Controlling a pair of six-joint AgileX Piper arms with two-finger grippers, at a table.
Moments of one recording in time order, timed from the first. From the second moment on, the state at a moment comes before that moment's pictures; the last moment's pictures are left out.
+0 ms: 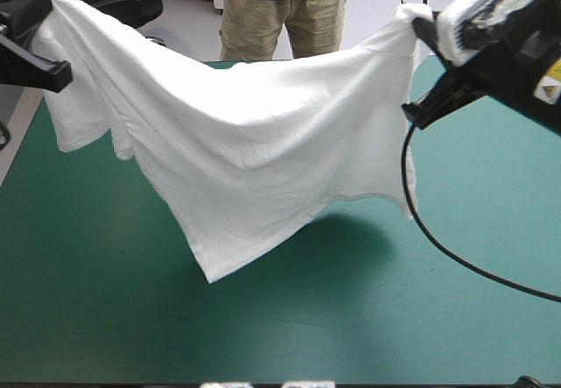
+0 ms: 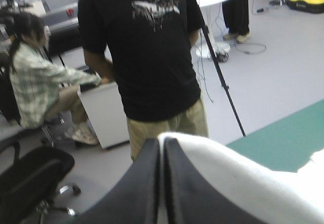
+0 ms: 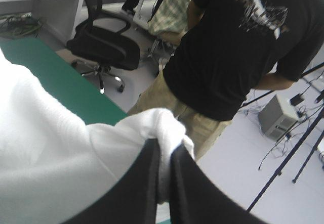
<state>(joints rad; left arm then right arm) 0.02 1.22 -2.10 -0.42 1.07 0.47 0.55 1.23 -2.03 -0.09 1.01 -0.34</state>
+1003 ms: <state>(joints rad) 0.02 1.57 -2.15 -0.42 1.11 0.41 0.55 1.44 -2.01 -0.20 1.14 -0.27</state>
